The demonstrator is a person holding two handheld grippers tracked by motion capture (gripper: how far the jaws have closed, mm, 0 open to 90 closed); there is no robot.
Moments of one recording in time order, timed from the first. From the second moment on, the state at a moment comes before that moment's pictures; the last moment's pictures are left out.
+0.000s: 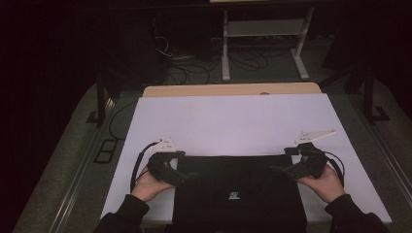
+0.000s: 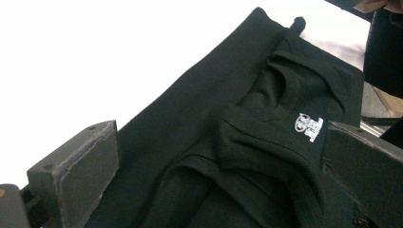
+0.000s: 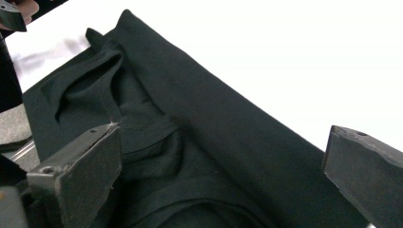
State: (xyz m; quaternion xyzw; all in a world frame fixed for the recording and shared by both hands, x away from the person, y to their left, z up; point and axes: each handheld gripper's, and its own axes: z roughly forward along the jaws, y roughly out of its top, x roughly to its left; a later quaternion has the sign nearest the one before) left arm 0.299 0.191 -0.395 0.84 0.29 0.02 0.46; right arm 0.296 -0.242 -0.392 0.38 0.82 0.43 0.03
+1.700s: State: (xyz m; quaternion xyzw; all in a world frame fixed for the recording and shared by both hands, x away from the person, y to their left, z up) left arm 0.344 0.209 -0.413 0.84 0.31 0.02 0.44; right arm 0.333 -0.277 -0.414 0.41 0.81 0.41 0.05
